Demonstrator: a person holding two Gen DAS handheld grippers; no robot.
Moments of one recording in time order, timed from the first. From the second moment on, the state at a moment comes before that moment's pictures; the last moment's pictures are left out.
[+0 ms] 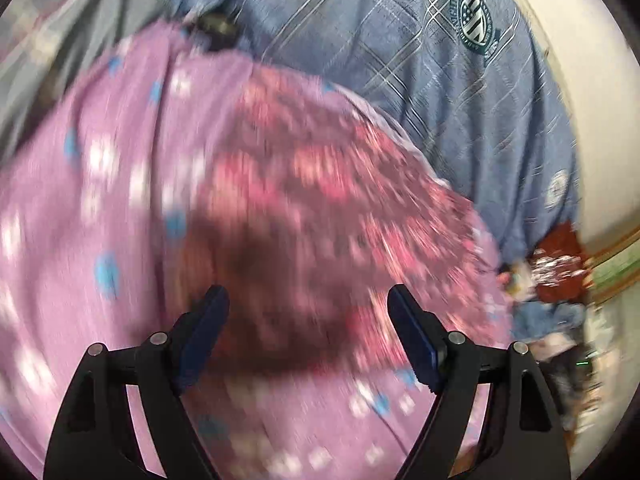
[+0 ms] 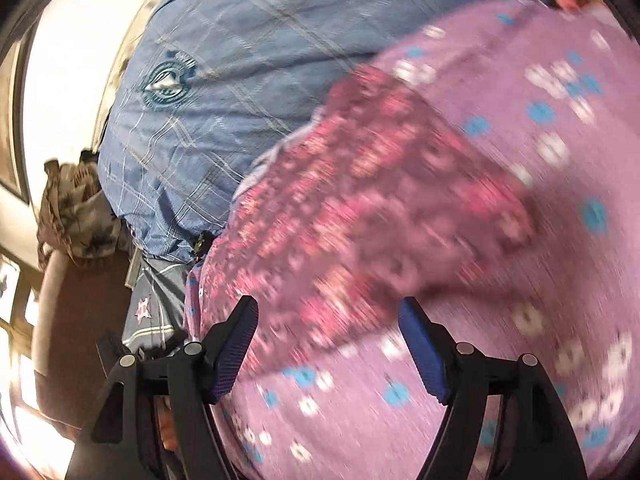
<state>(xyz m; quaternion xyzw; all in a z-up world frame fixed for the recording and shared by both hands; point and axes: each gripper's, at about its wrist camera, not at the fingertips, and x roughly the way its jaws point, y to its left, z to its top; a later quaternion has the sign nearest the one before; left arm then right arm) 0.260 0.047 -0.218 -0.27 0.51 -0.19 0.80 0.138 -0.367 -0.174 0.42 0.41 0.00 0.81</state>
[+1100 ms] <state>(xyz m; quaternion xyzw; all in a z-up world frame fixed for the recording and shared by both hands) 0.252 0.041 -0.256 -0.47 0.42 -0.15 0.76 0.185 -0.397 -0.252 0.53 0.32 0.01 0.79</state>
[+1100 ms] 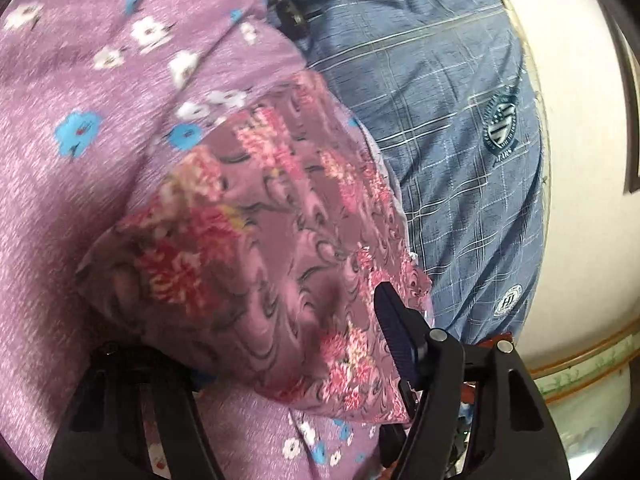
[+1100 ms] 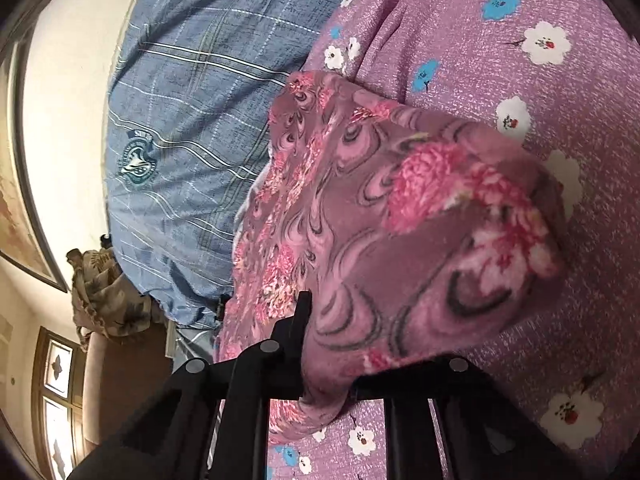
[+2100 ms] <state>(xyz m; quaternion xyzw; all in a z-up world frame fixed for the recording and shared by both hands) 0.142 0.110 -0.210 -0.28 0.48 -0.09 0.82 0.044 -0.358 -0.228 0.44 0.39 0.02 0.81</state>
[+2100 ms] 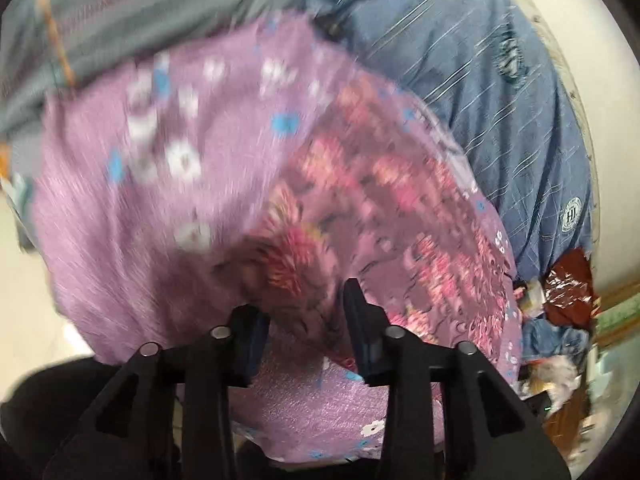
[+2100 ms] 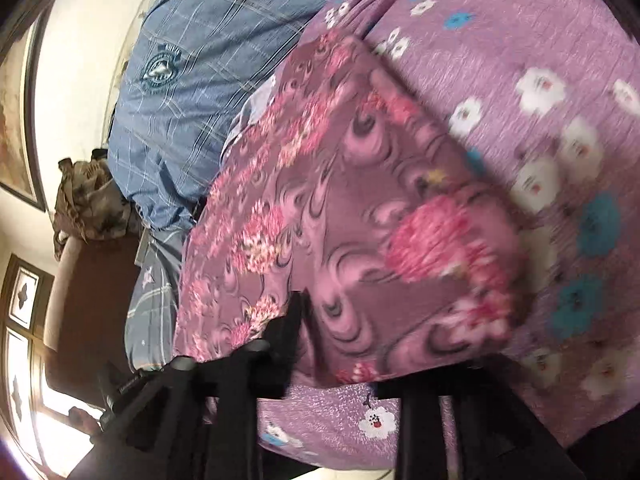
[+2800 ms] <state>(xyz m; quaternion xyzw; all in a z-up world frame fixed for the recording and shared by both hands) 0.159 -0.038 -0.227 0.02 0.50 -0.08 0.86 0.151 -0.375 -0.196 0.30 0.44 -0.04 0.85</state>
